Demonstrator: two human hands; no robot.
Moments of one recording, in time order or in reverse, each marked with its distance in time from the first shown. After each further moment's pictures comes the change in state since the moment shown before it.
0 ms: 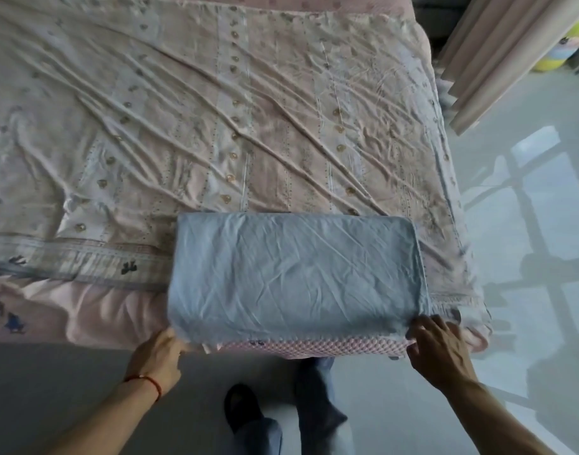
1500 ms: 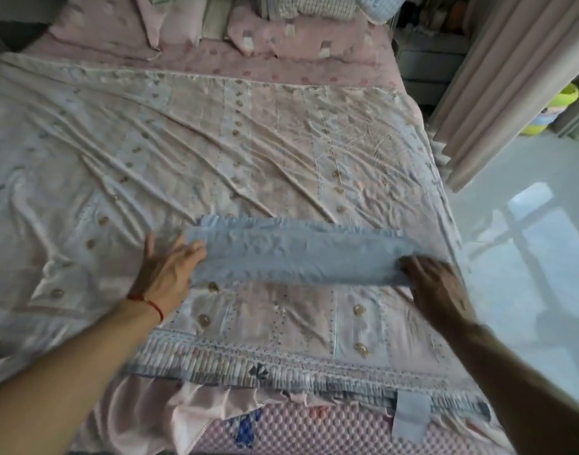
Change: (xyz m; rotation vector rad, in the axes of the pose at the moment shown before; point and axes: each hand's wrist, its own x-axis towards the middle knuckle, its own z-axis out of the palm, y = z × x) left_hand 0.194 0.042 -0.165 0.164 0.588 0.334; right_hand 0.214 -0.005 -0.099 0.050 0.506 -0.306
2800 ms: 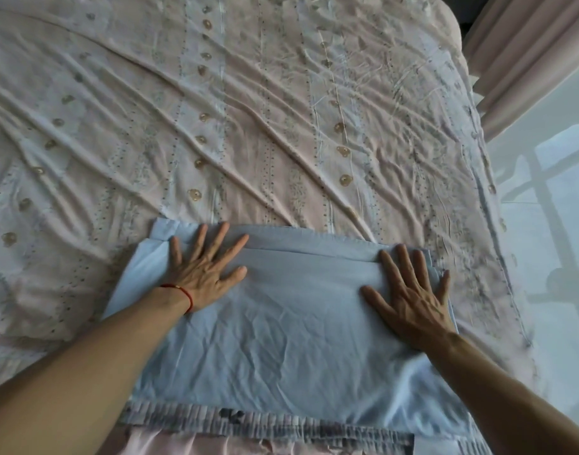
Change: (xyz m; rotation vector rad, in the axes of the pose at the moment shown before) left_hand 0.097 0.066 0.116 -0.066 -0.607 -0.075; right_hand 0.009 0.015 0.127 0.024 -0.618 0.434
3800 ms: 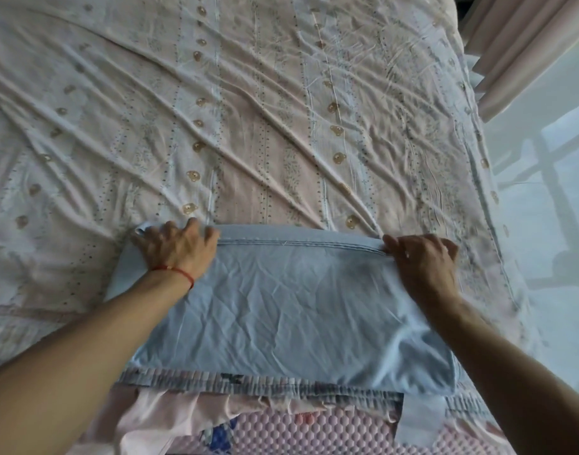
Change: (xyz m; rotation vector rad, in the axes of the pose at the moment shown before) left_hand -0.037 0.017 -0.029 -0.012 0.222 -0.516; right_hand -0.011 0.005 -0.030 0.210 0.378 0.005
